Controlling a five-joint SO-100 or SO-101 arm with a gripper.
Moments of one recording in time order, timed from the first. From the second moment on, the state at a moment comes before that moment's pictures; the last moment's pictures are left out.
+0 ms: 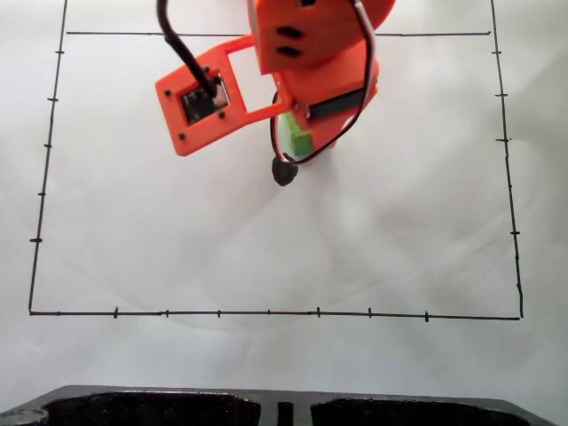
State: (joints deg) arm -13.3 109.7 134.6 53.2 4.6
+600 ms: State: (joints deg) arm -6.9 110.2 127.6 59.3 19.2
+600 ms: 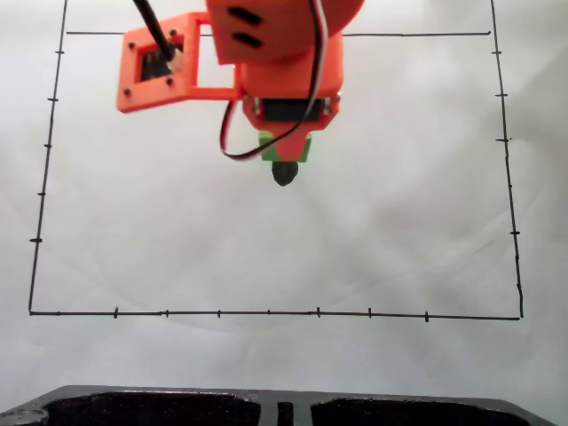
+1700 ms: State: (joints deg) arm -5.9 96.6 121.9 52.3 16.8
